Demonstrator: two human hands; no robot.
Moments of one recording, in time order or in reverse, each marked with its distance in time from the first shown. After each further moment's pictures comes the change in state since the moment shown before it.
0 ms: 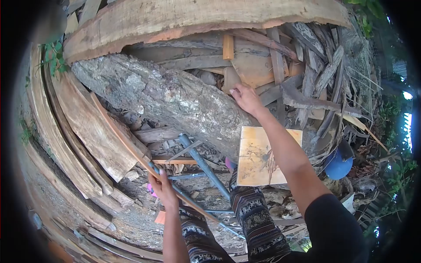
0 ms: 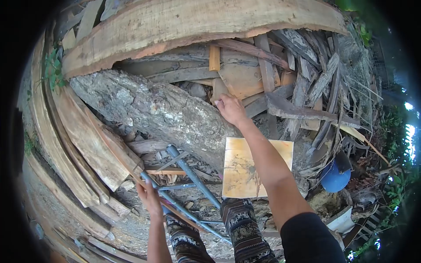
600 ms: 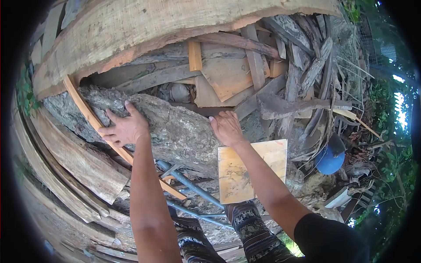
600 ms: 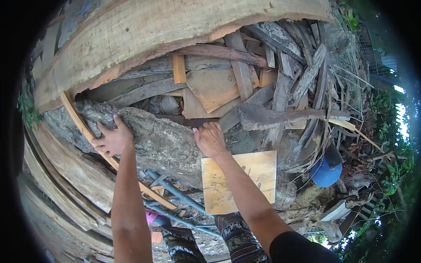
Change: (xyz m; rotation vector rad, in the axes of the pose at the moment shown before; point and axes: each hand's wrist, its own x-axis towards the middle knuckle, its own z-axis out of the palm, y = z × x) left_hand 0.167 0.106 0.230 1.024 0.630 0.224; right_hand -0.026 0.024 0.019 -0.082 -0.113 0.122
